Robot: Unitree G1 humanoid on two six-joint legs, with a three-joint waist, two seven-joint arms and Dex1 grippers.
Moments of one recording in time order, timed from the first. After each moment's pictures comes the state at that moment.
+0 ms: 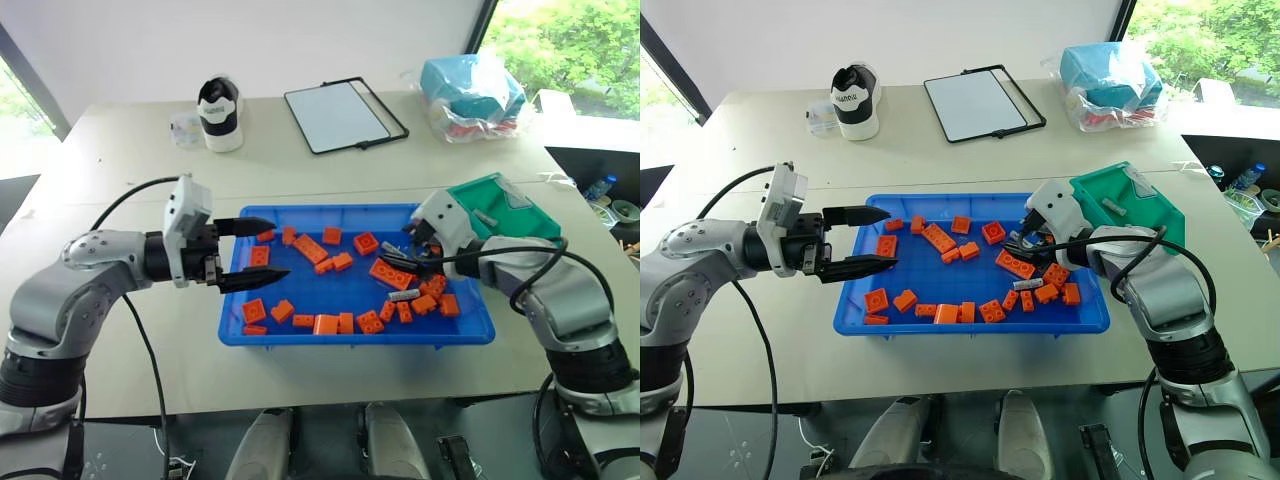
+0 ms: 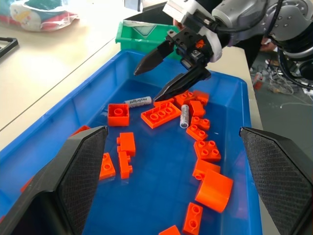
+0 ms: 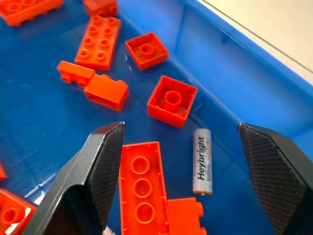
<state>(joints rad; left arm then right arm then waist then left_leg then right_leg) -0.40 0.80 0.10 -0.34 -0.77 0.69 -1.04 -0.48 -0.72 0.09 -0.37 0.31 0.93 0.71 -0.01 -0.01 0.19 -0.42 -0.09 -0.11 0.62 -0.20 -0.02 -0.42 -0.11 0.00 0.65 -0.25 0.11</state>
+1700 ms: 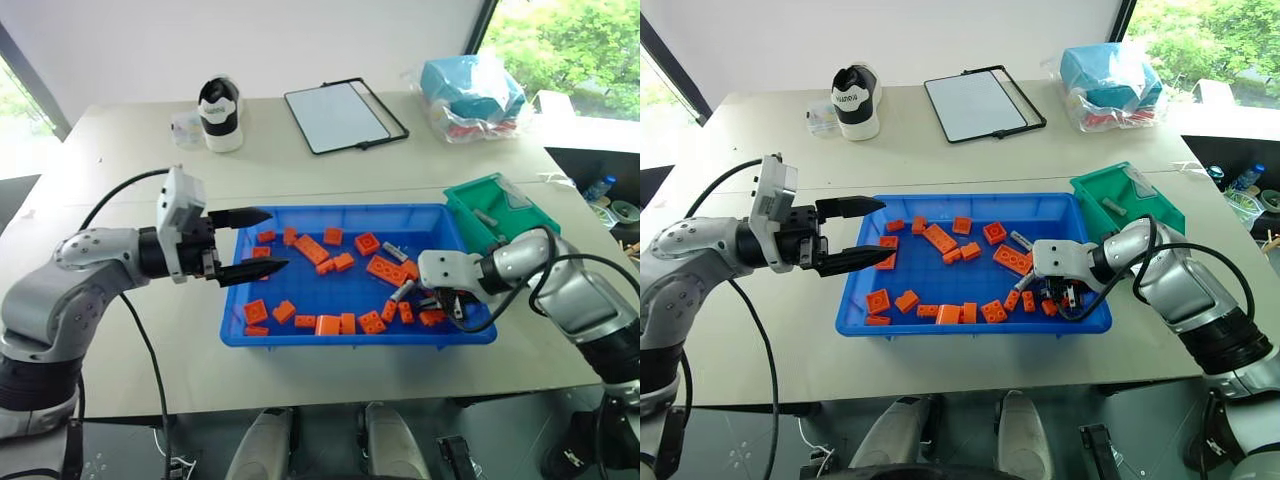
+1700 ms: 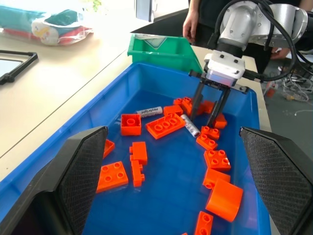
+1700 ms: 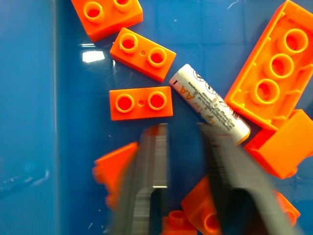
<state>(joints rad) -0.40 0.79 0.13 -0.36 -0.80 0.69 -0.98 -0.53 -0.97 0.34 -0.11 0.00 0.36 1.30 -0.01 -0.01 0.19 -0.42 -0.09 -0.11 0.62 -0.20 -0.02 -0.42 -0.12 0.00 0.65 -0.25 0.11</state>
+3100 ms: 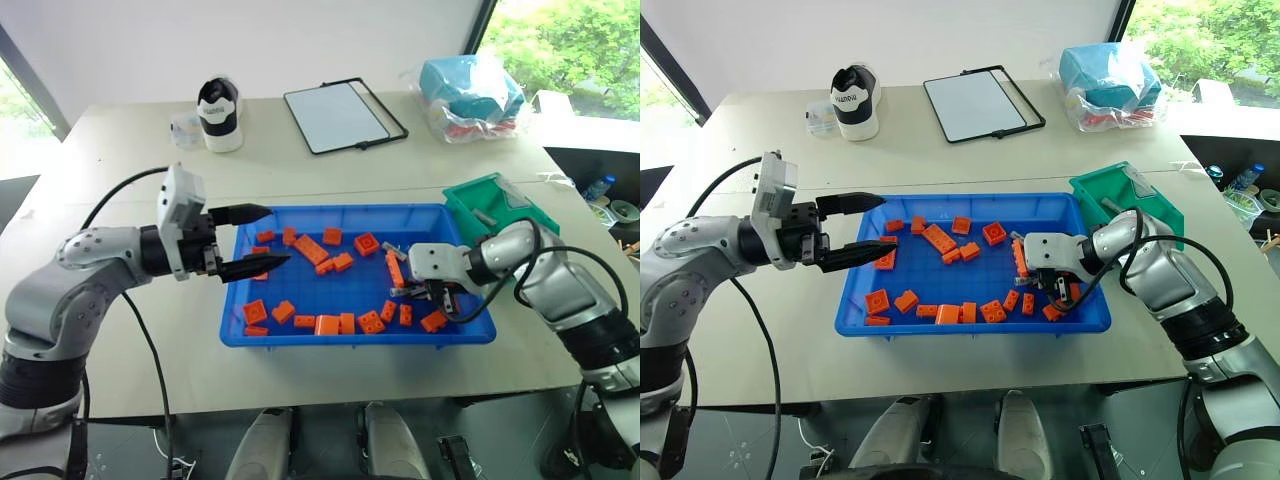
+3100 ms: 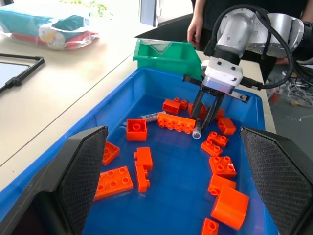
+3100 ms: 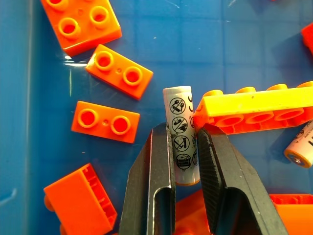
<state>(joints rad) -0.41 0.78 0.13 -0.35 -0.79 0.69 -0.97 -0.59 -0.88 0.35 -0.01 -0.06 0.31 1.34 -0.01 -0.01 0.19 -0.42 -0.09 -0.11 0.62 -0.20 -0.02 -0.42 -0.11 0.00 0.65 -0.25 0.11</state>
